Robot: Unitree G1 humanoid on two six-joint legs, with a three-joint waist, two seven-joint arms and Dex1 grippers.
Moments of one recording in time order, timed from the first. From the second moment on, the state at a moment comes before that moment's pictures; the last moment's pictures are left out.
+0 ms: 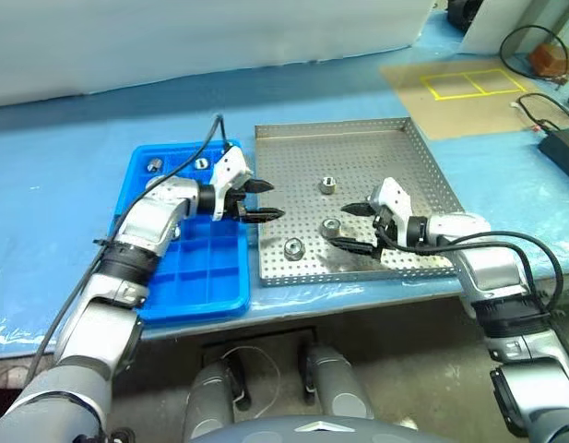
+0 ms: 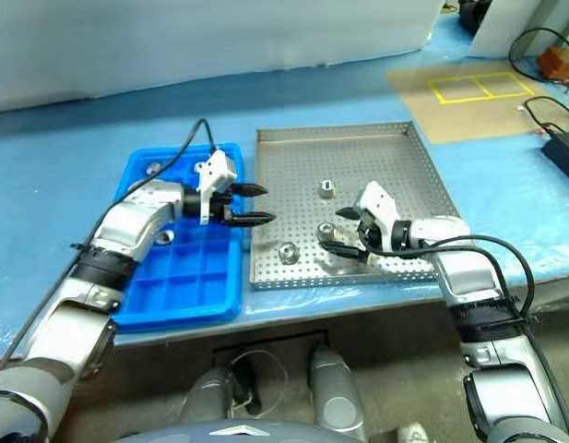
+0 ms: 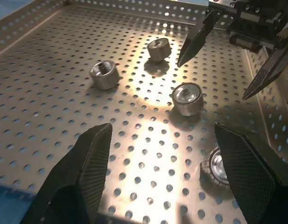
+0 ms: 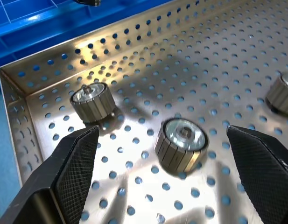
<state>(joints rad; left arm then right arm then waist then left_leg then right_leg) -0.82 0.41 -0.23 0.43 -0.27 0.33 -1.16 -0.41 -0.62 0.08 -0.02 0.24 0.48 1.04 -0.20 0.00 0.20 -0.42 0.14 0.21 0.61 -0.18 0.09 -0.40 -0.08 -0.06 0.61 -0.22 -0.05</state>
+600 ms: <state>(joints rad) -0.93 0.46 -0.37 0.63 -0.08 0.15 -1.54 -0.30 -0.61 0.06 -0.16 0.29 0.55 0.92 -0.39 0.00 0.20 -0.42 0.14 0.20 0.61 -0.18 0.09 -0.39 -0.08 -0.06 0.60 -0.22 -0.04</state>
